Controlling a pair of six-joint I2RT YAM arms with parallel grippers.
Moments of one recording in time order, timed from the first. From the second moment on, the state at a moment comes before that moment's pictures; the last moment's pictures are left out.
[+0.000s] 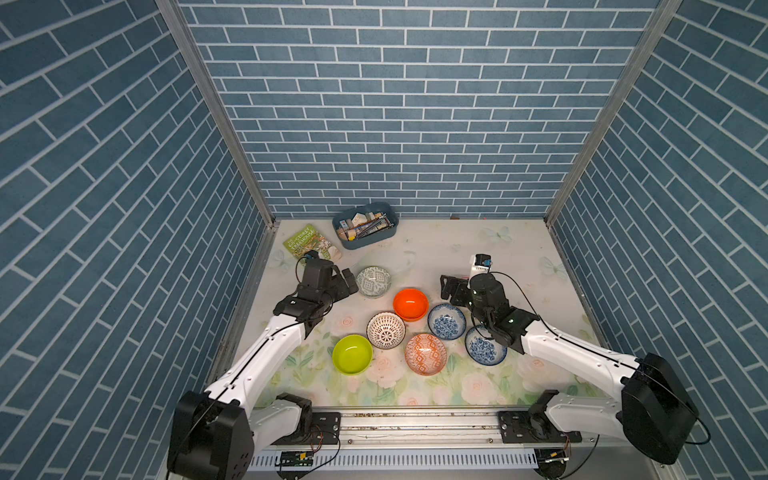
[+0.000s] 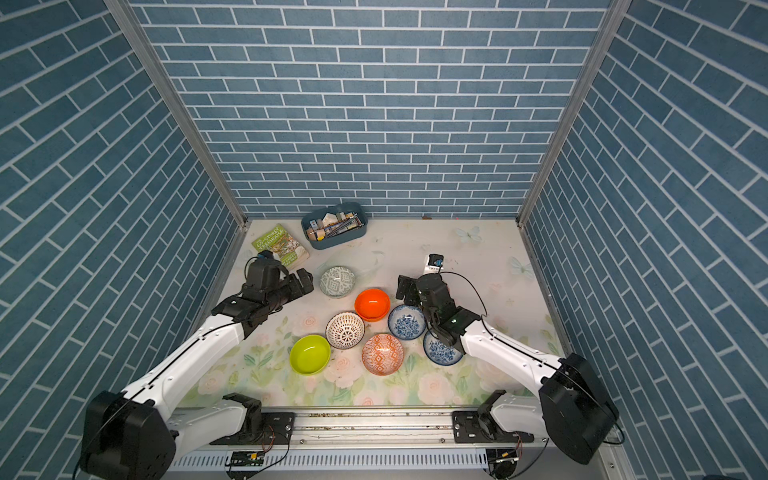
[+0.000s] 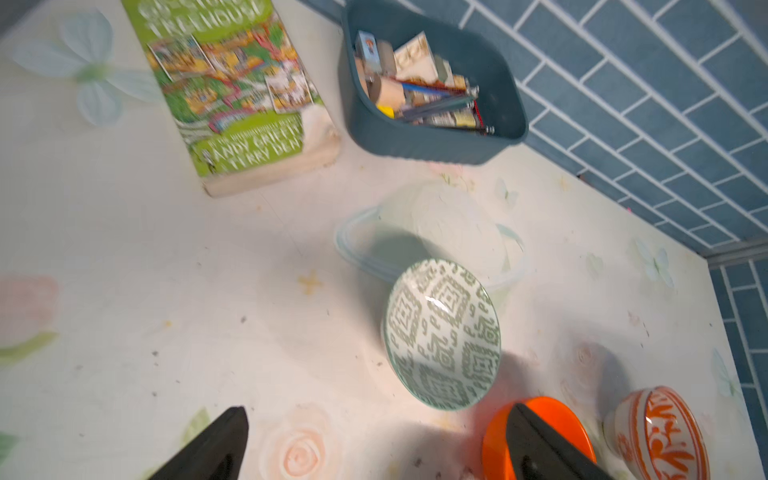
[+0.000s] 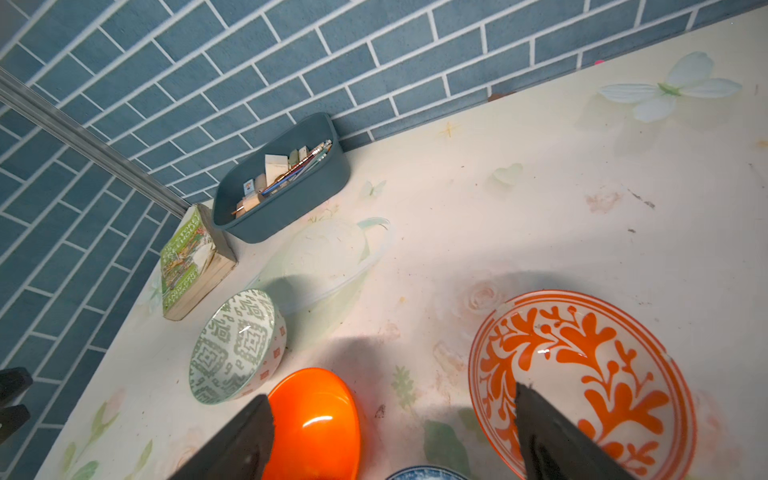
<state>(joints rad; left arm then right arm) -0.32 1.18 0.79 -0.35 -0.09 -0.66 0.73 1.24 0.69 0.07 0.30 0.62</state>
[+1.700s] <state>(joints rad) -0.36 1.89 1.24 -0.35 -0.06 -0.67 0.74 1.39 0.76 0.11 0.26 0.60</state>
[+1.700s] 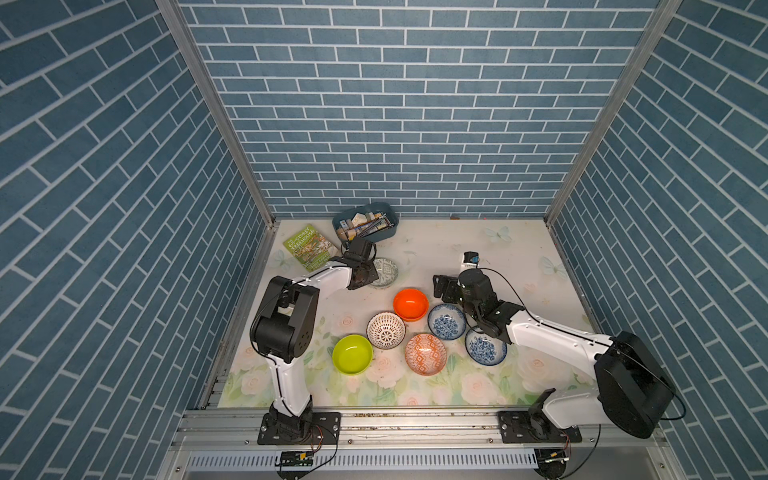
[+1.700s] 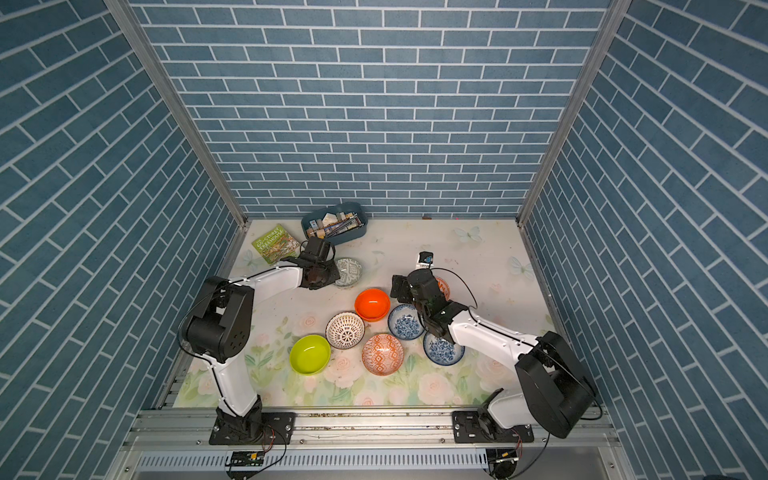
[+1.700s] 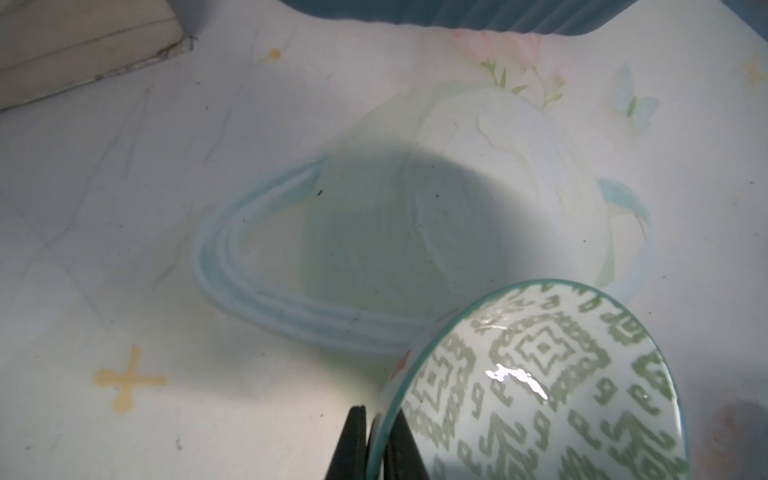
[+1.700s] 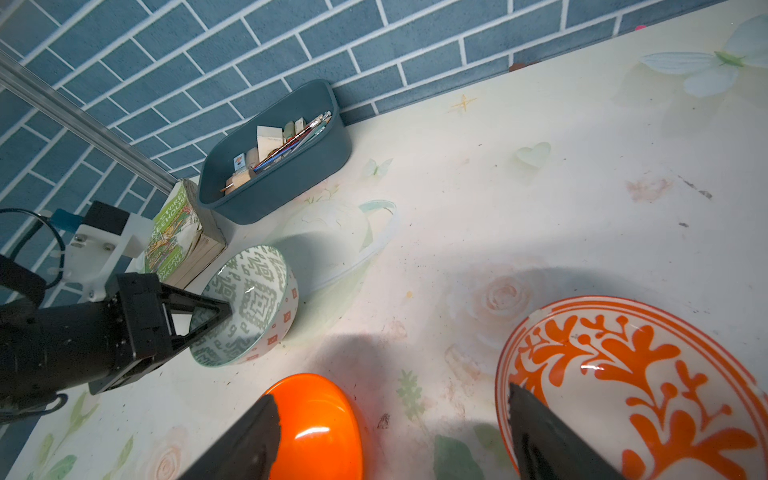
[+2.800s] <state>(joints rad) -0.42 1.85 1.20 -0.38 -0.17 -0.71 0.74 1.37 0.75 0.12 0.26 0.60</state>
